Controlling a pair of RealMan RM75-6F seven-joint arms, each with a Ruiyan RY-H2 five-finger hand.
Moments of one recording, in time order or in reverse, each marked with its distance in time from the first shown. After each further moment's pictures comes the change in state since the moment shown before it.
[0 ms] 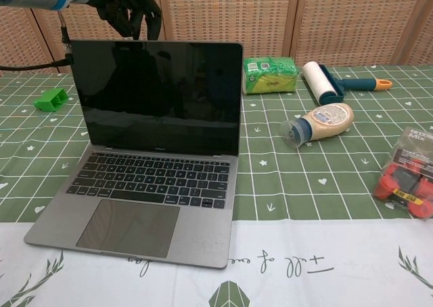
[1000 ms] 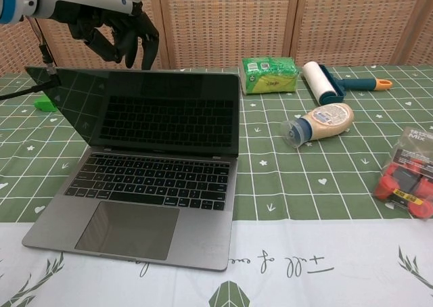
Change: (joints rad) left arm 0.059 0.166 0.083 -0.325 0.151 0.012 -0.096; right arm -0.022 0.029 -0.017 -0.061 -0.060 0.065 -0.010
